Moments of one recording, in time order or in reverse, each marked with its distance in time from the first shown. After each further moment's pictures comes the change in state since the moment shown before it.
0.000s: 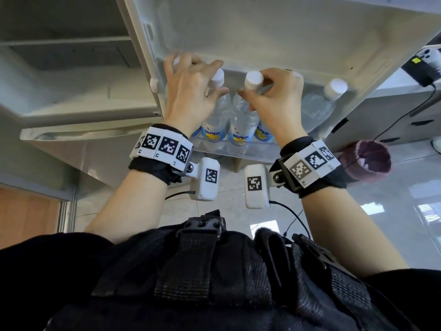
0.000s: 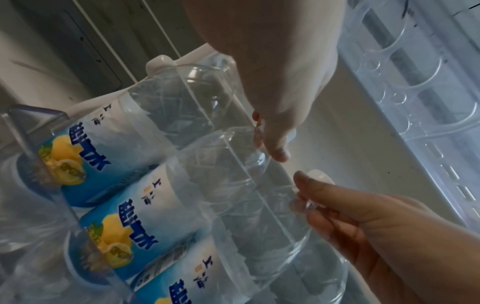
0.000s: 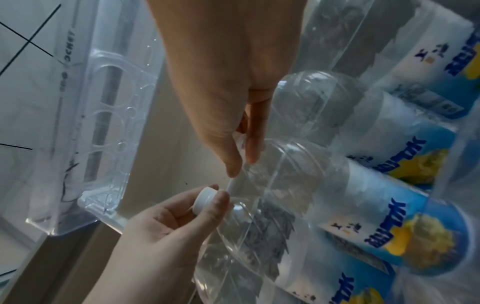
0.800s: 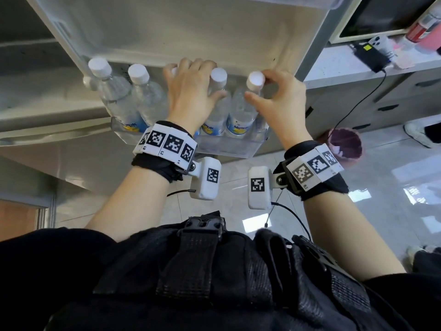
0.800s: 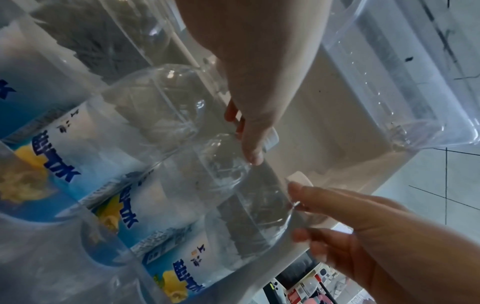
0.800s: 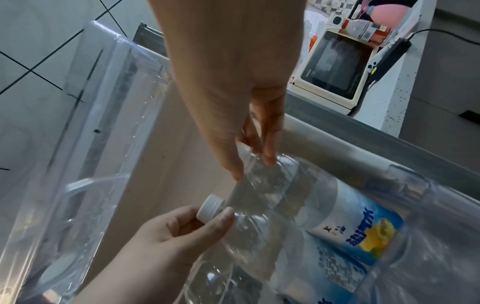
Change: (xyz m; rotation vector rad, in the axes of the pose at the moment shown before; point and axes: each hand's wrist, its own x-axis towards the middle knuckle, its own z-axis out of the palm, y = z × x) left_hand 0.008 0.114 0.053 0.069 -0.123 -0.001; right_hand -0.015 0.078 -0.118 -0.072 0.078 -0.033
